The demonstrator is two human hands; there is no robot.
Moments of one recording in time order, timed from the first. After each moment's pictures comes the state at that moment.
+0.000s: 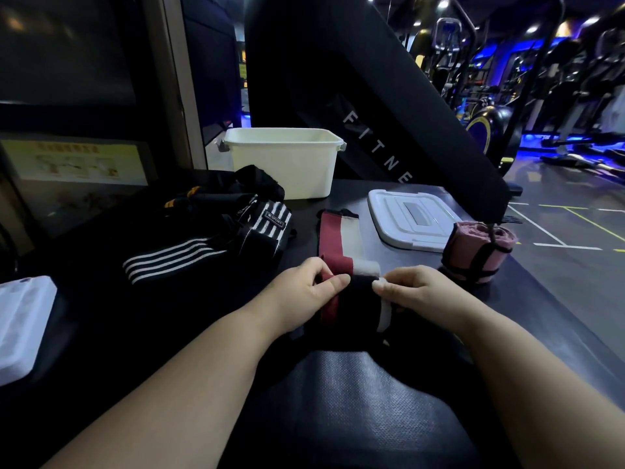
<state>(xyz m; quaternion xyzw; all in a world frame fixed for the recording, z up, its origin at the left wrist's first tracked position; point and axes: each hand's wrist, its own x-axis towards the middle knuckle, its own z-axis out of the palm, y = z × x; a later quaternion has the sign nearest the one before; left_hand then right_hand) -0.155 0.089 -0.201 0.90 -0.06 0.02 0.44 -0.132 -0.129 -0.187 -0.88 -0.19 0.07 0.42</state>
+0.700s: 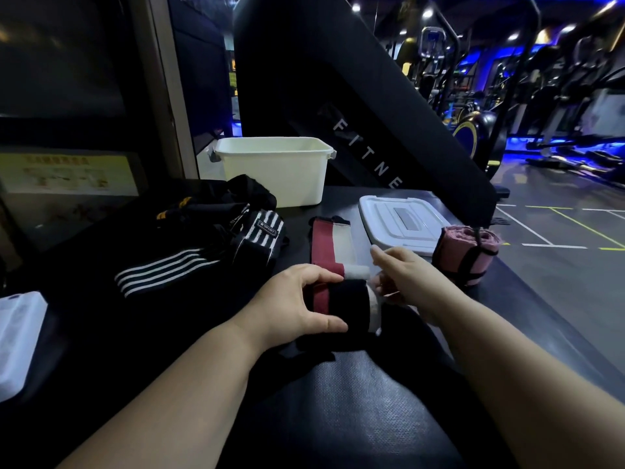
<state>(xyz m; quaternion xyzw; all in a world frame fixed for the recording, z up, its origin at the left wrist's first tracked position) -0.166 0.097 -0.196 0.89 -0.15 0.06 0.43 -0.120 -0.109 -0.177 -0.82 -0.03 0.06 0.58</state>
